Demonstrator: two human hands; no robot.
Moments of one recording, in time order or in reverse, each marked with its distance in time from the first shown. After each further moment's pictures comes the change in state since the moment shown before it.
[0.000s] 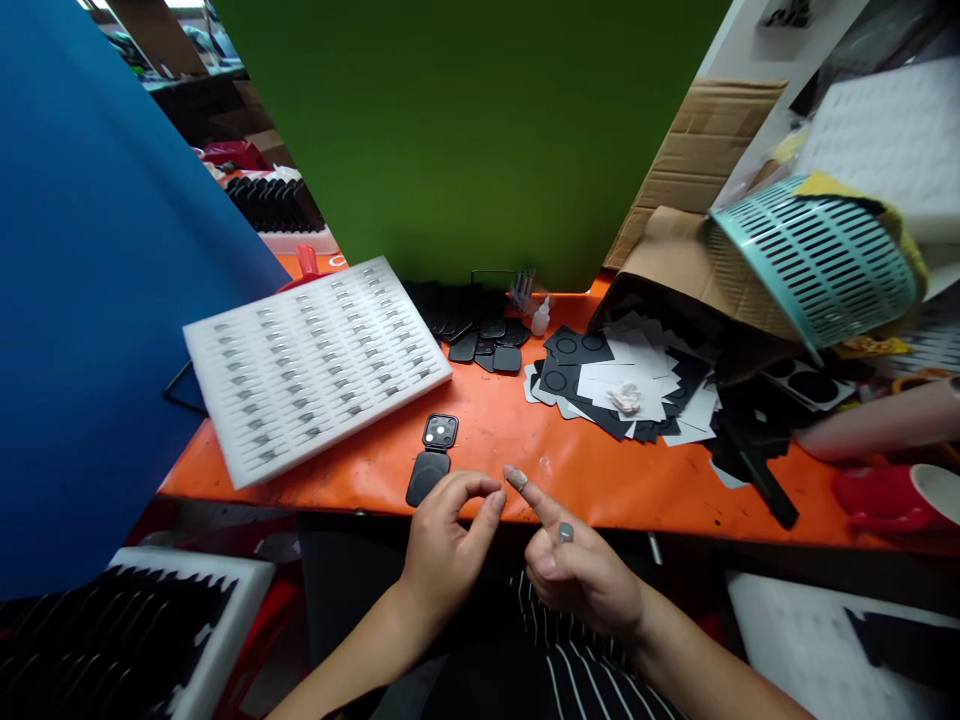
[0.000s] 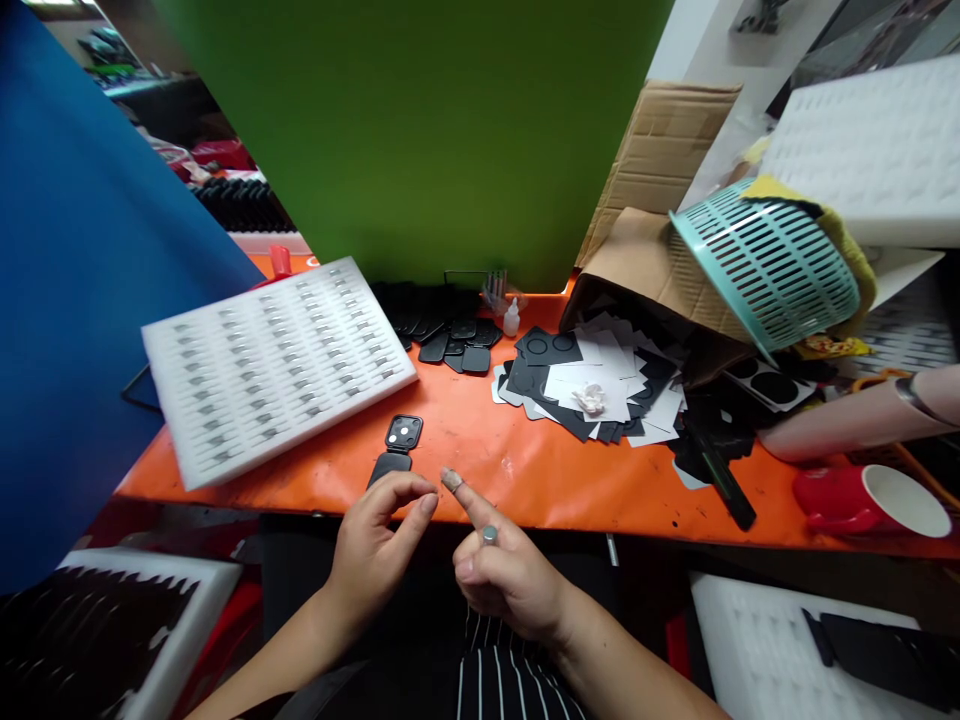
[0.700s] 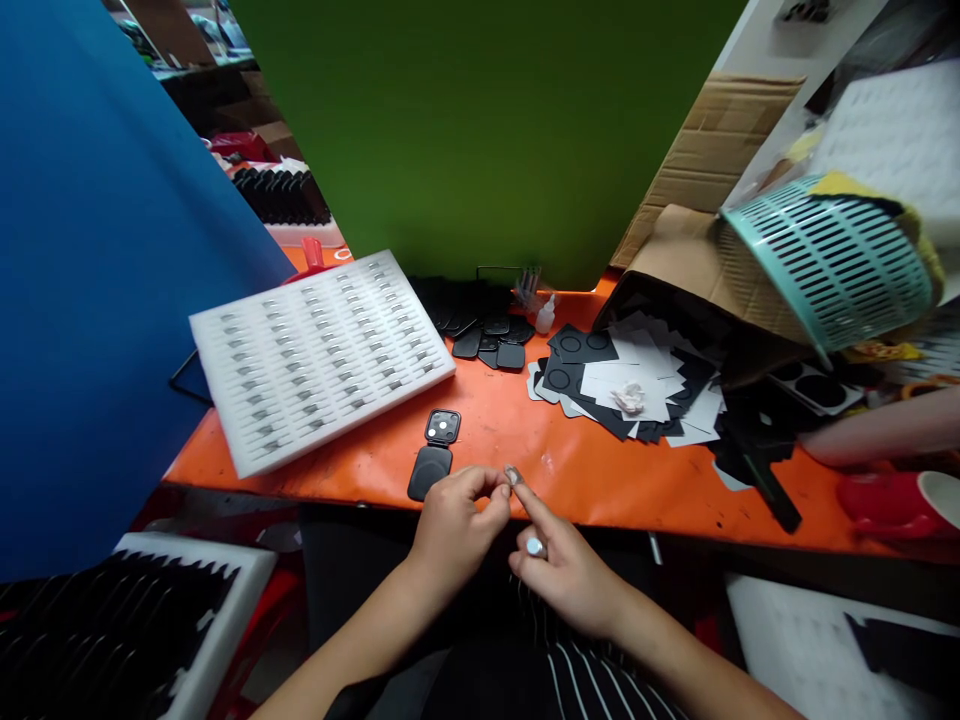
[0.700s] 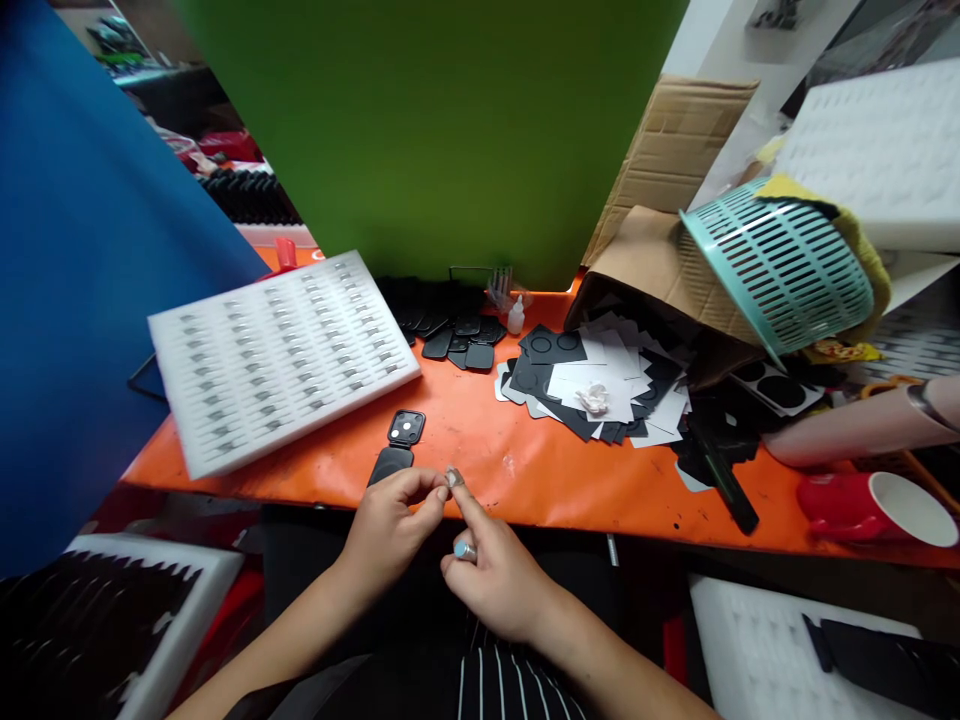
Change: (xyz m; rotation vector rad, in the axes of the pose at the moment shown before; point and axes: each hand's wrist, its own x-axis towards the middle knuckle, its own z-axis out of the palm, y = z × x) left_hand 0.010 -0.007 0.007 0.072 -0.110 -0.102; right_hand 0.008 0.010 0.004 -0.729 0.195 -0.016
